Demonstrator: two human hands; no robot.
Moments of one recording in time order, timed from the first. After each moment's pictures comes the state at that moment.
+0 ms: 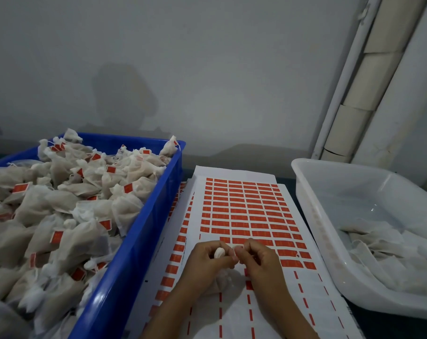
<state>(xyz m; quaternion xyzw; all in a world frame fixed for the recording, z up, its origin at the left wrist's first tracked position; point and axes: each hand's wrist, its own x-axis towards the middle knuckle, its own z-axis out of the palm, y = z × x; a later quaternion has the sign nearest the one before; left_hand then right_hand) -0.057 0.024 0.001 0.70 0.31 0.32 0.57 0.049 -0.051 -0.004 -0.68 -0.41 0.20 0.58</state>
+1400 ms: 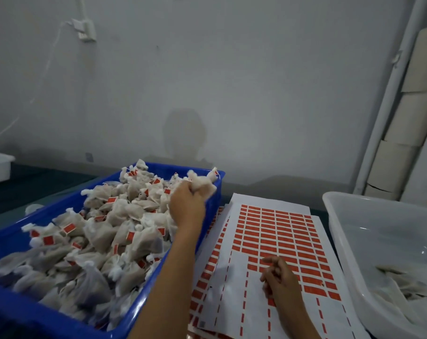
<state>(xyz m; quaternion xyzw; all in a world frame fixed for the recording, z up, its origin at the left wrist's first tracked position) -0.104 0.069 0.142 0.60 0.55 0.55 0.19 0.051 -0.058 0.005 -0.67 -0.40 0.29 0.55</state>
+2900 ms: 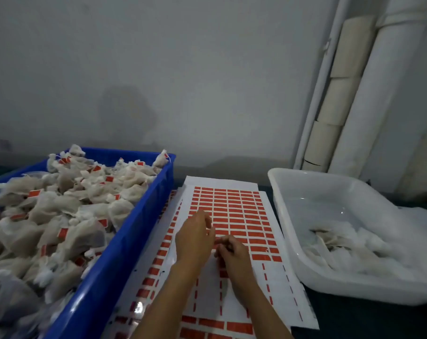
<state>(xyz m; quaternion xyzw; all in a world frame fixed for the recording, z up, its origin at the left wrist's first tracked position) -0.021 0.008 0.046 0.78 0.49 0.34 0.19 0.052 -0.064 0.000 -0.66 -0.40 0.26 0.58</state>
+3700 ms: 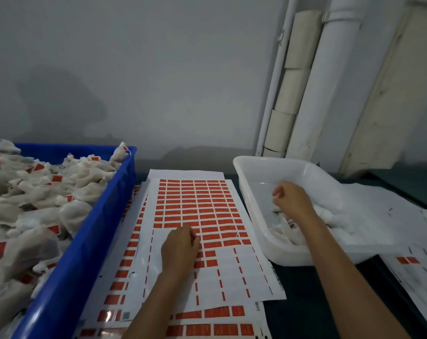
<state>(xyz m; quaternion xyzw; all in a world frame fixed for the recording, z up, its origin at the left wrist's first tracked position) 0.001 0.003 -0.014 0.80 0.45 0.30 0.26 0.203 -0.130 0.118 -0.89 -0.35 -0.03 0.29</state>
